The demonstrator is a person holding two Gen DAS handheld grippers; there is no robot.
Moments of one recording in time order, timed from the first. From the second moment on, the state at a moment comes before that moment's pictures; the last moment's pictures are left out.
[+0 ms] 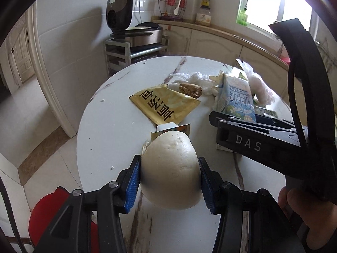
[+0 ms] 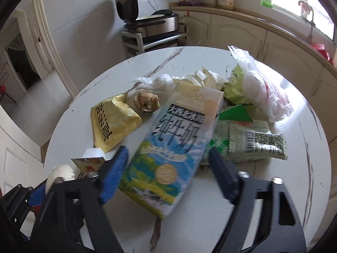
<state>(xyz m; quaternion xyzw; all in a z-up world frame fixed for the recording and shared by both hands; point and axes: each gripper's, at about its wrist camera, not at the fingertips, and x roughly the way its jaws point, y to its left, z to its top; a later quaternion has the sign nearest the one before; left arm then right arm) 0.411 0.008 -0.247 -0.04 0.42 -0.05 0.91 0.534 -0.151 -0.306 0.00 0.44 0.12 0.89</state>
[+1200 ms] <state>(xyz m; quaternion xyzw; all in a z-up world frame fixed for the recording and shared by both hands) 0.357 -0.367 -0.227 0.14 0.43 -0.34 0.83 0.320 -0.581 -0.286 0.21 0.33 -0.05 0.92</state>
